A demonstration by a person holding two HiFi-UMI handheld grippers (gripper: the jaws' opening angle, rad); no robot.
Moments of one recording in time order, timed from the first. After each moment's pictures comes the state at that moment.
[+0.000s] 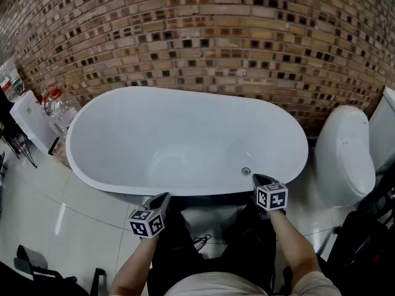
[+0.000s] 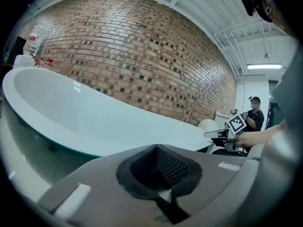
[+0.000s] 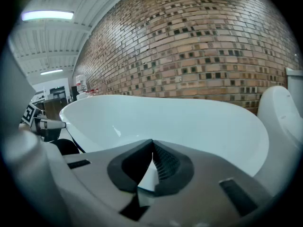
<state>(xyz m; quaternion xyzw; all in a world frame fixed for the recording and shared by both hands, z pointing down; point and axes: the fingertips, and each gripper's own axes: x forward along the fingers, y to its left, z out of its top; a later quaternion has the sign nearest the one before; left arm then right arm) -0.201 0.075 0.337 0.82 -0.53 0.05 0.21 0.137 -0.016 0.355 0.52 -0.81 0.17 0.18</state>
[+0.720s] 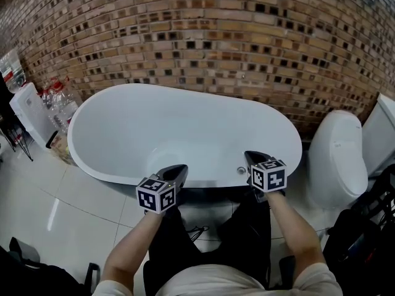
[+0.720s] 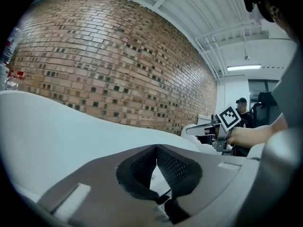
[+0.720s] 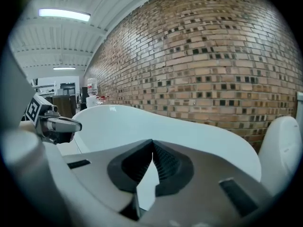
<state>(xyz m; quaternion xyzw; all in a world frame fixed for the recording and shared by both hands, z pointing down) -0.130 0.049 0.225 0.88 -0.46 0.05 0.14 0.081 -0.017 0.225 0.49 -0.85 0.10 0.17</state>
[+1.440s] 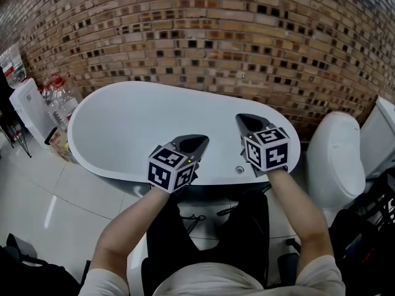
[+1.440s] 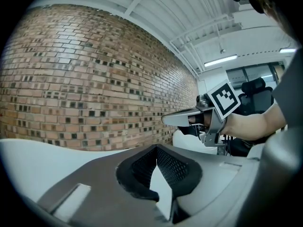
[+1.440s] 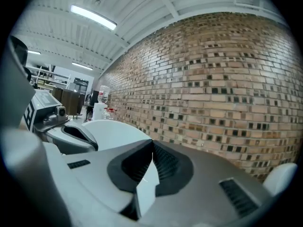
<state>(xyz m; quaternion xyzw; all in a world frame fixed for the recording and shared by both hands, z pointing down) -0.067 0.035 0.107 0.92 -0.40 0.06 0.02 0.021 -0.020 0.064 0.48 -0.87 -0.04 0.12</state>
